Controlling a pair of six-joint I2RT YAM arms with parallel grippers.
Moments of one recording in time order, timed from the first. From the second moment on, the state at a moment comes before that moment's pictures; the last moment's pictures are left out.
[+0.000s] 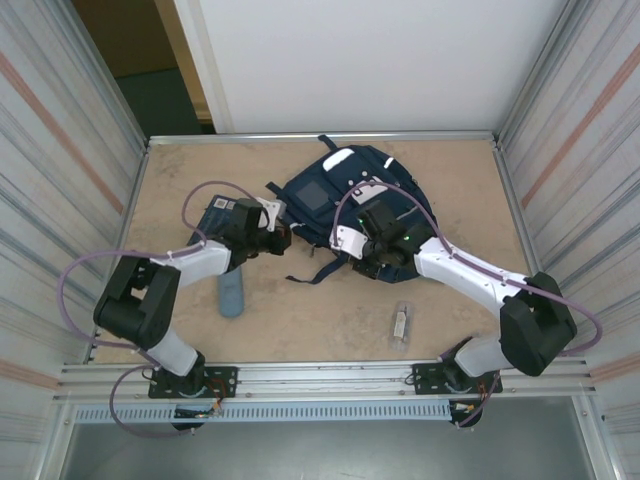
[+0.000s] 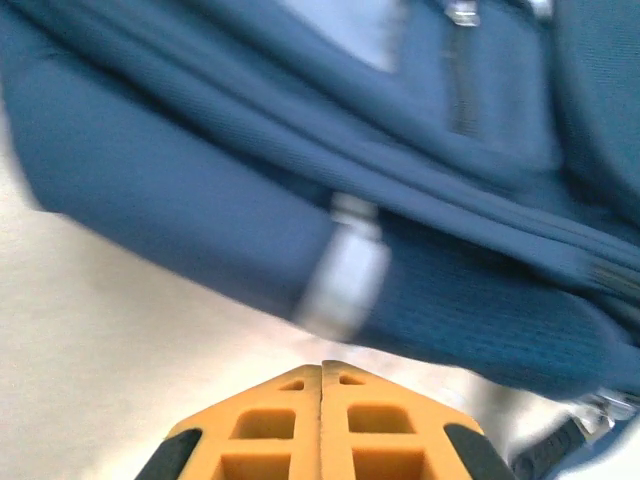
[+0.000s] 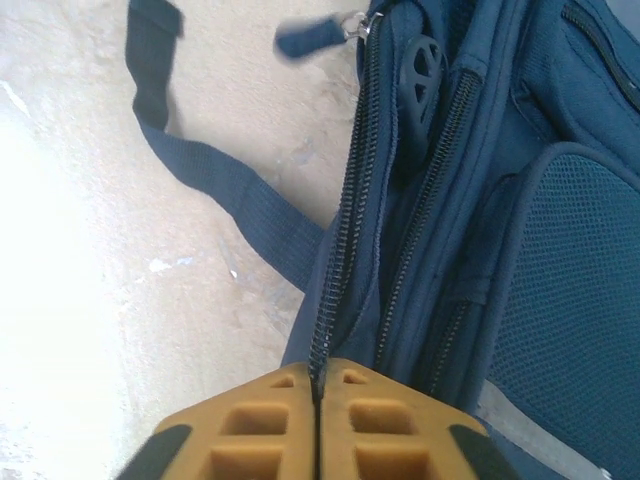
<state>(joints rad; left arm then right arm) -0.42 1.61 0.79 0.07 0.28 -0.26 0.68 1.41 0.97 -0.53 -0.10 -0.57</state>
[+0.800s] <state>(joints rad) -0.83 1.67 0.88 0.14 0.26 0.65 0.13 1.24 1.08 -0.89 0.02 0.56</state>
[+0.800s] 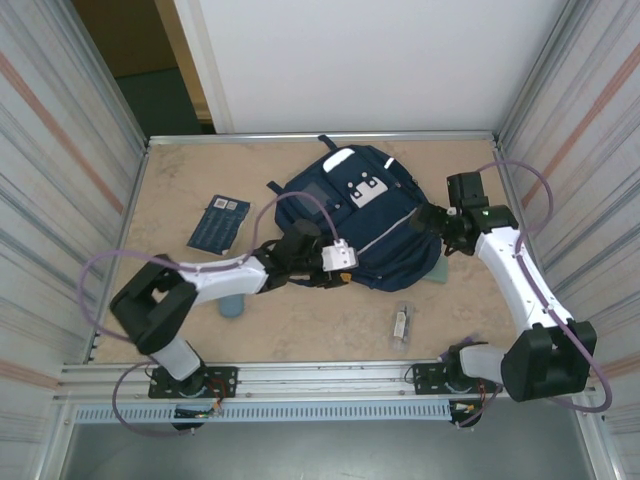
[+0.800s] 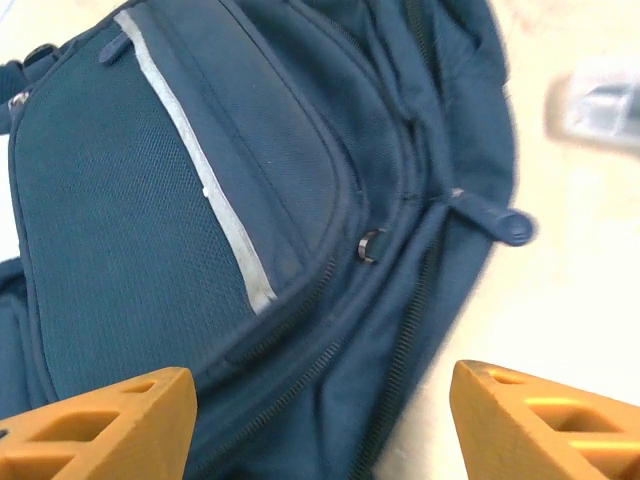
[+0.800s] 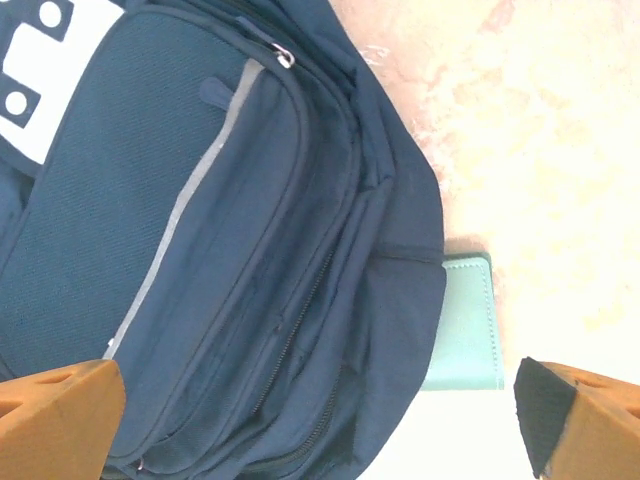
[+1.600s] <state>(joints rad) -0.83 1.82 1.25 -0.10 0.19 0.83 0.15 1.21 1.00 -0.87 -0.35 0.51</state>
